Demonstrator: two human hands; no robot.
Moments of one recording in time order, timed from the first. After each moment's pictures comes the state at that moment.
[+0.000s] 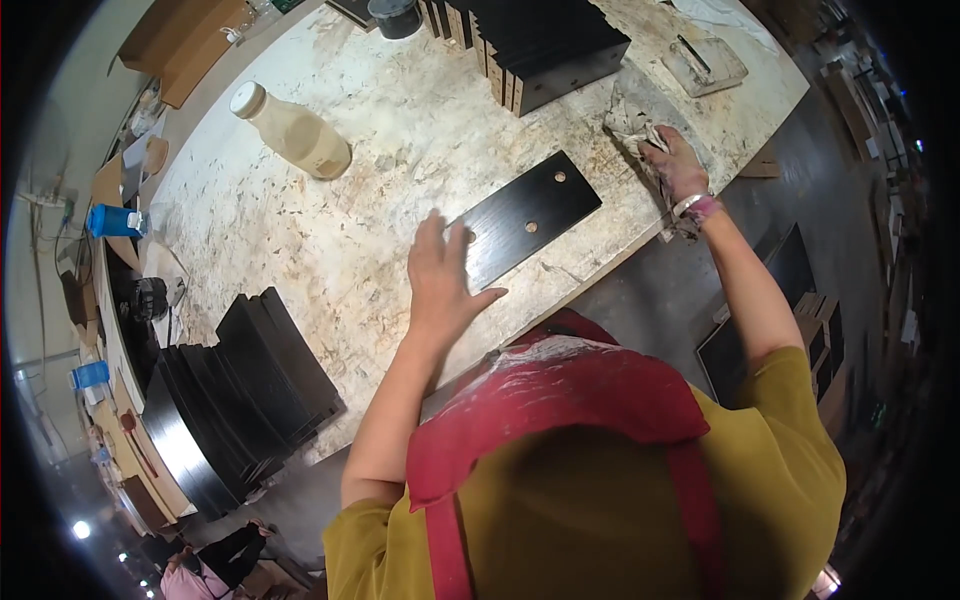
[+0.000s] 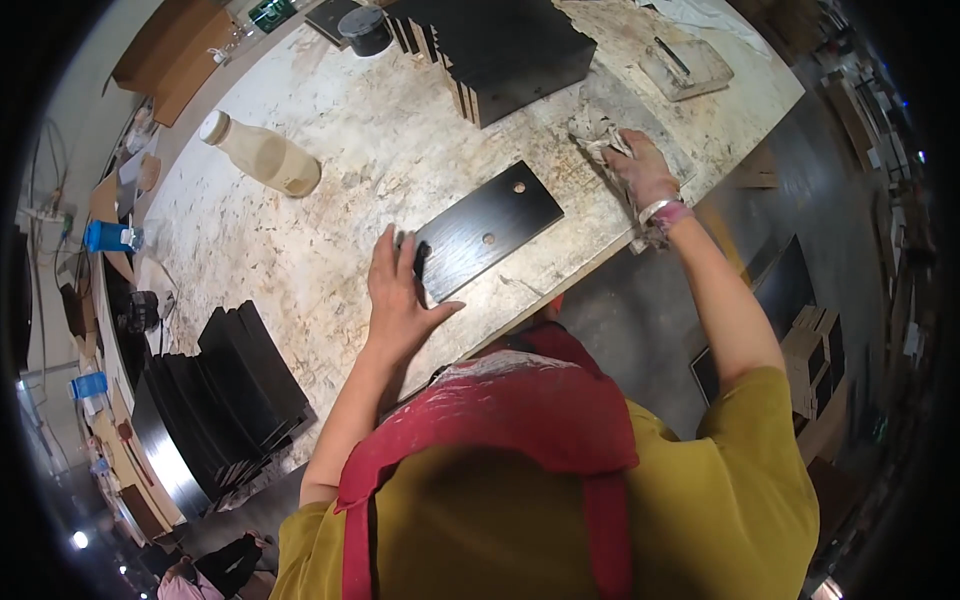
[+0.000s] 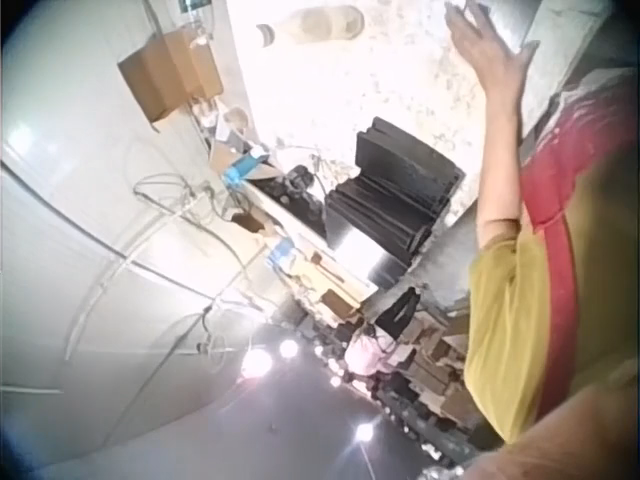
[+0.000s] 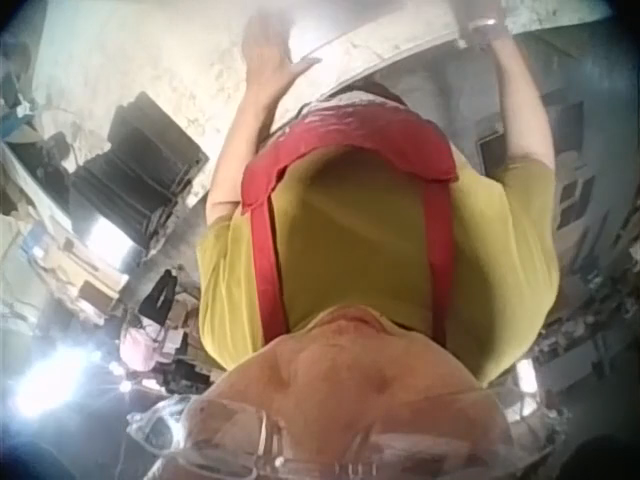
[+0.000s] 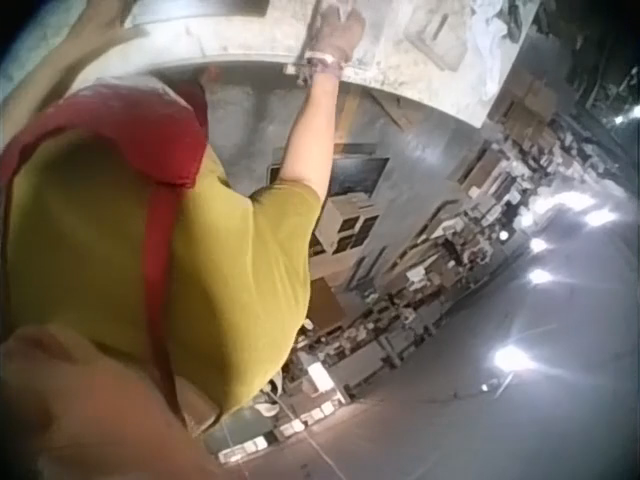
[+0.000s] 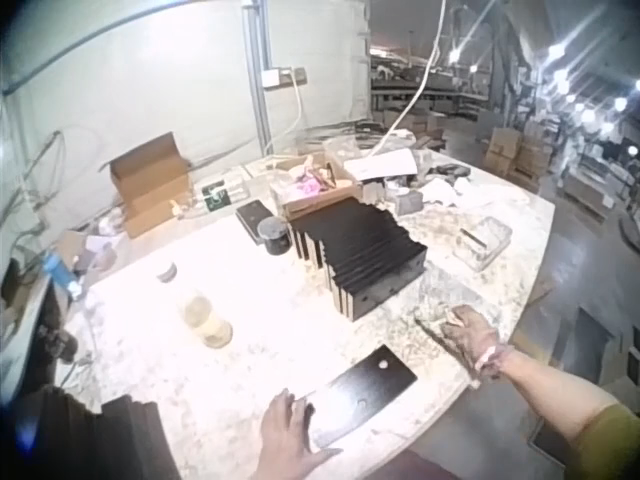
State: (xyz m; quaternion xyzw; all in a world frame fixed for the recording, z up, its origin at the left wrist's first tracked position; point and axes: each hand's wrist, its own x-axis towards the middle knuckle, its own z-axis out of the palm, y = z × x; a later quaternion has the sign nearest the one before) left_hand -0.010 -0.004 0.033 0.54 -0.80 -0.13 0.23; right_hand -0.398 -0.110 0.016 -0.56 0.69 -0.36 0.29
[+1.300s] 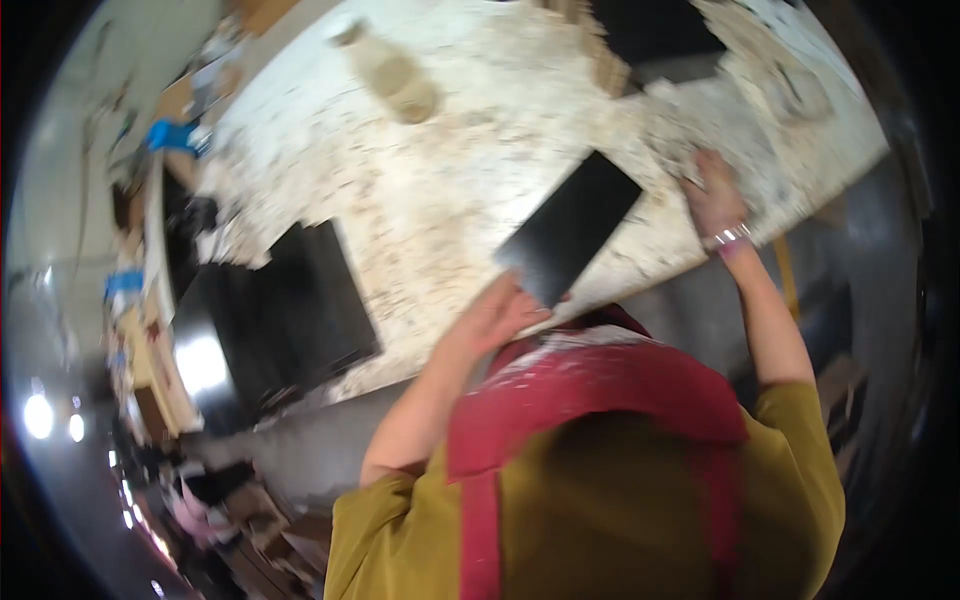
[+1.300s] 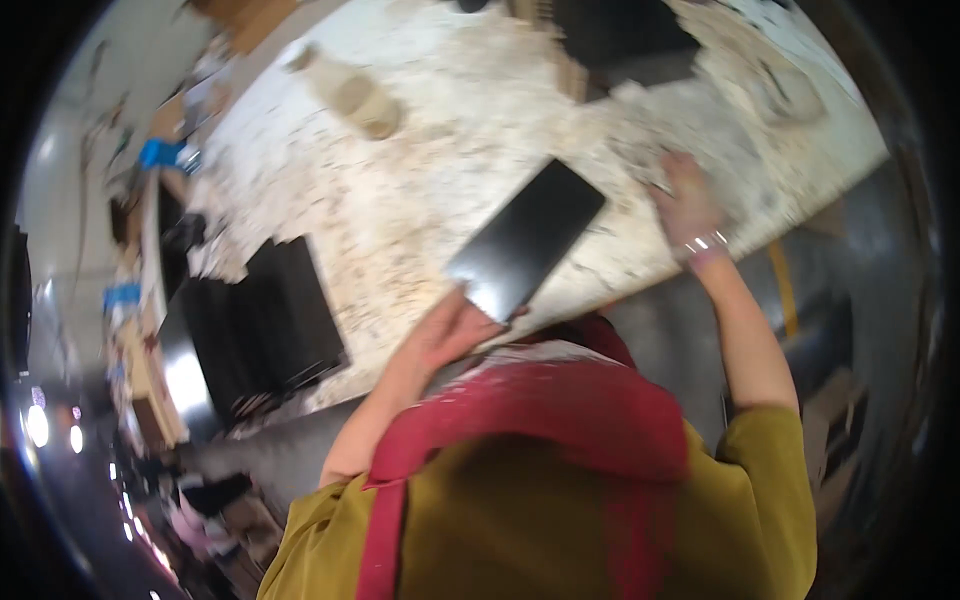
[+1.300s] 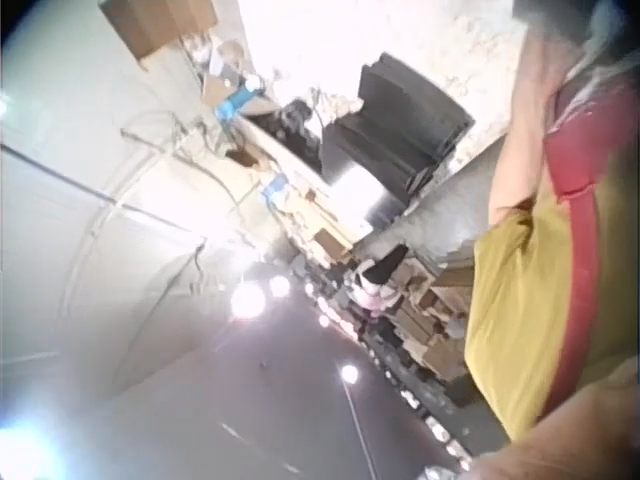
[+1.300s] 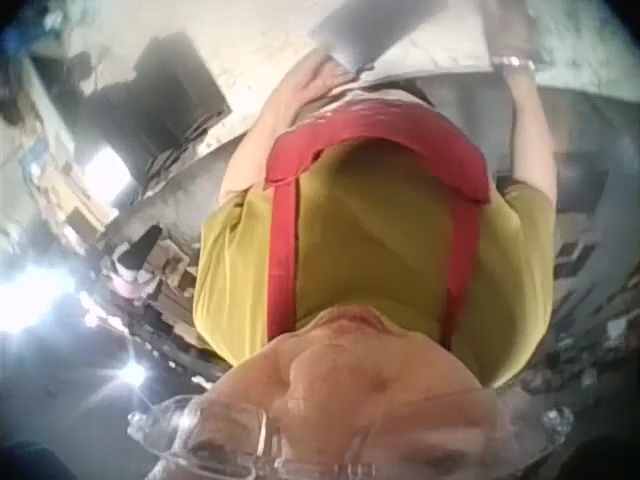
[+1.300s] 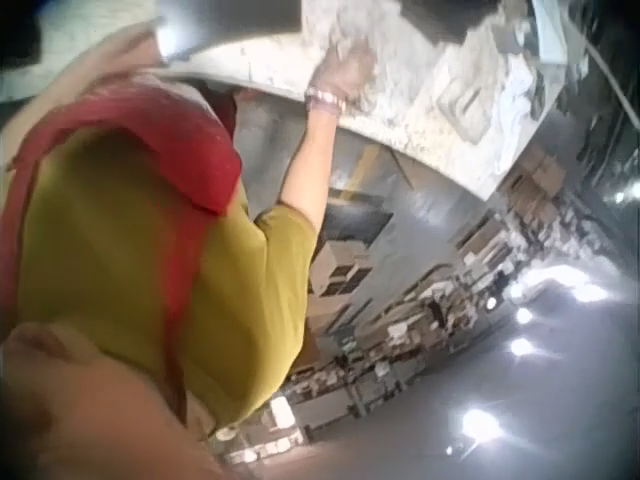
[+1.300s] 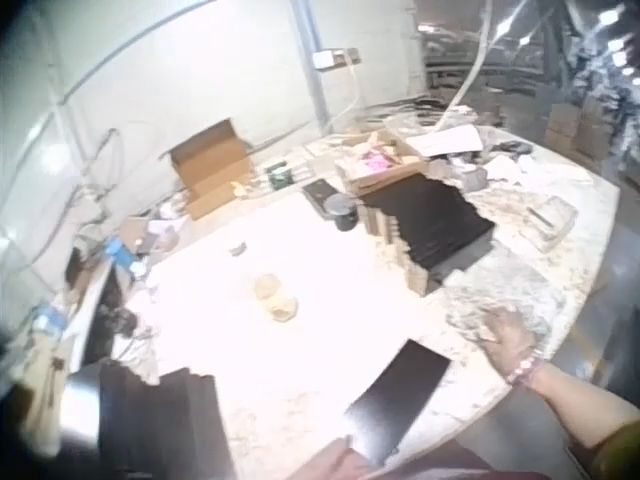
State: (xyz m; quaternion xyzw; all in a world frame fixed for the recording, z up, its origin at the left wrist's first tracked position) left_hand 0.021 0.060 -0.010 0.29 -0.04 -0.88 0.36; right_hand -0.333 -0.083 -0.006 -0.75 0.63 -0.17 0.02
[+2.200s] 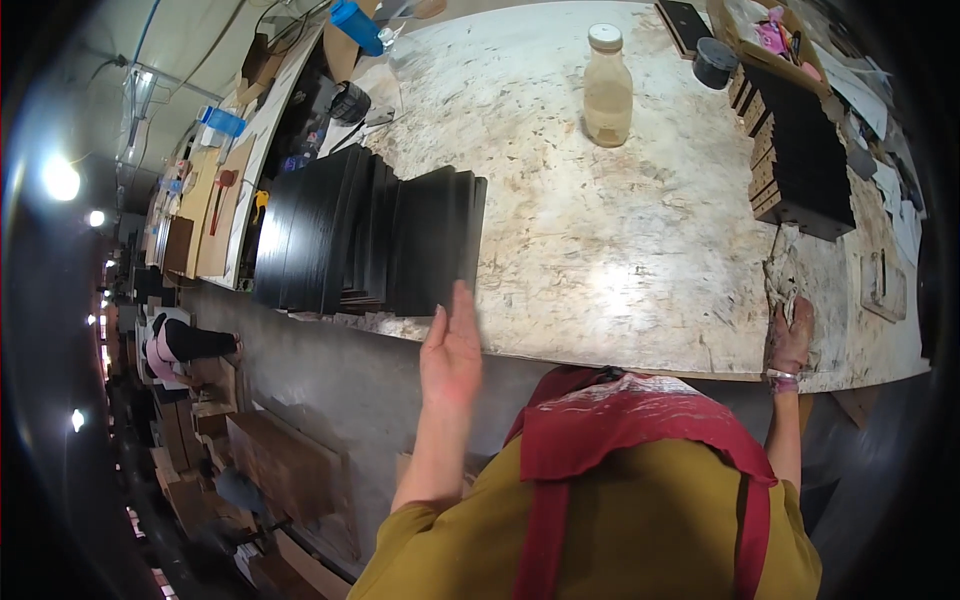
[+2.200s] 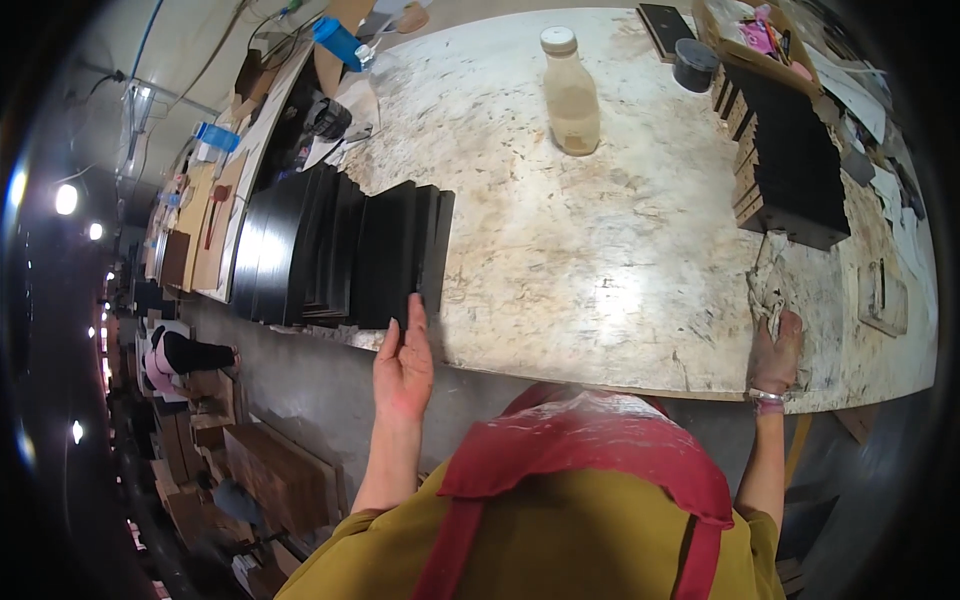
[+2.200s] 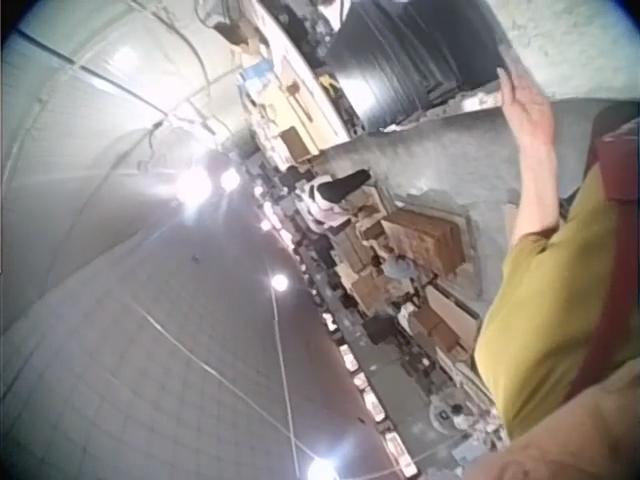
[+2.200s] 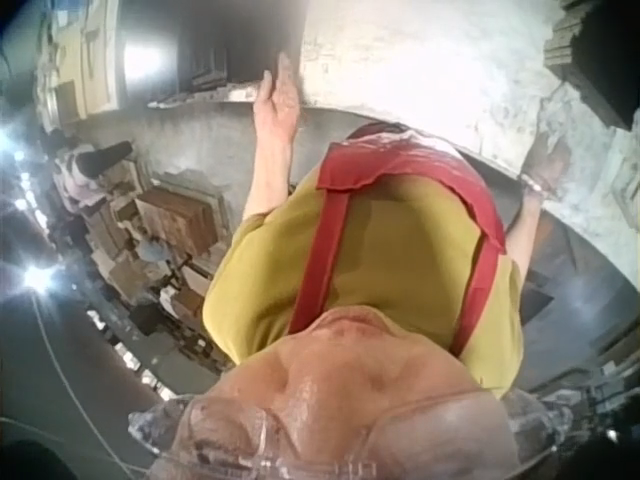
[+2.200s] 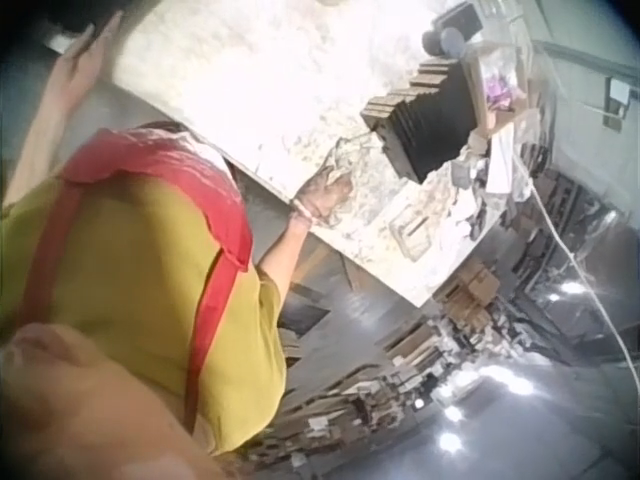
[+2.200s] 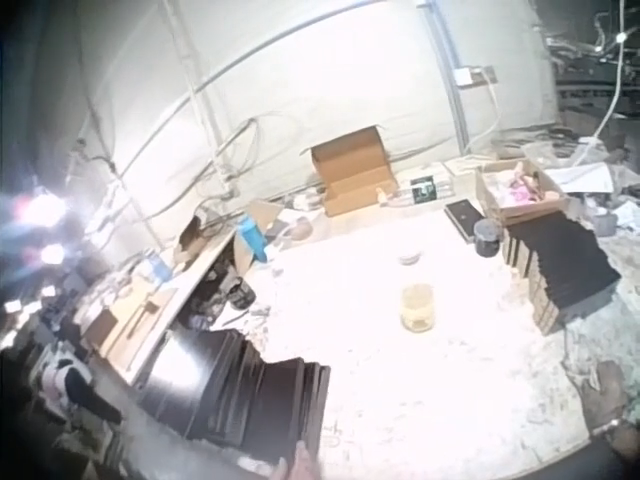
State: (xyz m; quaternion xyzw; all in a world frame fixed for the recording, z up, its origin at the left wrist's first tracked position) left_hand 0.104 0.174 0.096 0.08 0.20 -0.50 0.84; right_hand -0.357 -0.095 -0.034 -0.79 0.55 -0.27 -0.02
